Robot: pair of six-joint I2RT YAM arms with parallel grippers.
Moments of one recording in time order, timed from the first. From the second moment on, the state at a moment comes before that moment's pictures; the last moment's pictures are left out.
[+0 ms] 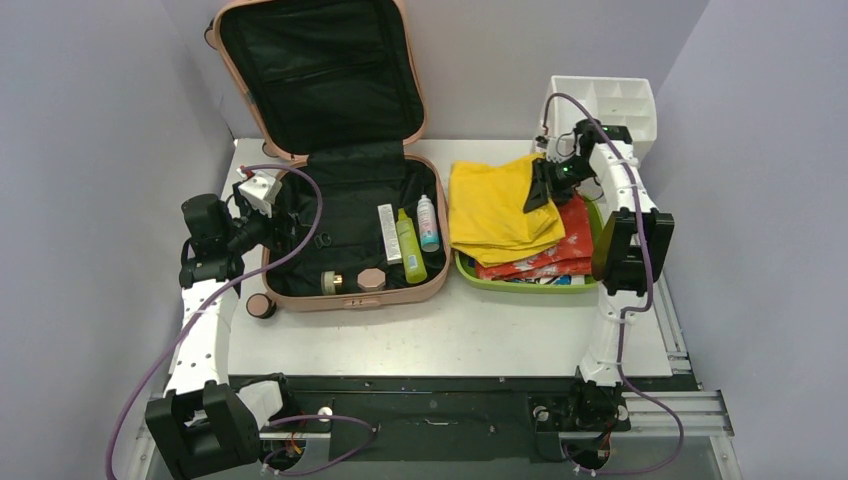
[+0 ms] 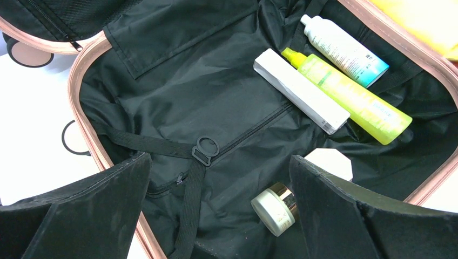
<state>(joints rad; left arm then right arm) 0.23 1.08 0.87 -0.21 0.72 0.27 -0.01 2.18 2.06 -1.26 -0.65 -0.23</state>
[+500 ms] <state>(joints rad) 0.23 1.08 0.87 -0.21 0.72 0.29 -0.13 2.17 2.06 -1.33 -0.54 -0.42</state>
